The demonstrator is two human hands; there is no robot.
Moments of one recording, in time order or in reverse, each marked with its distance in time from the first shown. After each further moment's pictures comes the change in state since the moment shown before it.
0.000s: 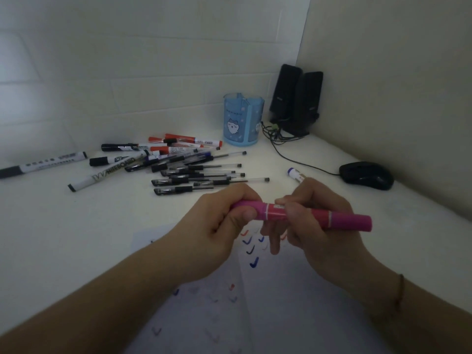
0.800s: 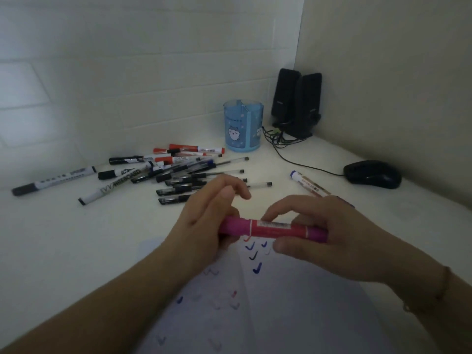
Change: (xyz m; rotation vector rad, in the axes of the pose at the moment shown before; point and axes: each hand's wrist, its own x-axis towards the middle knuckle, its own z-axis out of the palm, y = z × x) left_hand 0.001 0.009 0.002 -0.244 0.175 -0.198; right_hand 0.005 -0.028 -0.025 -0.520 -0.450 0.218
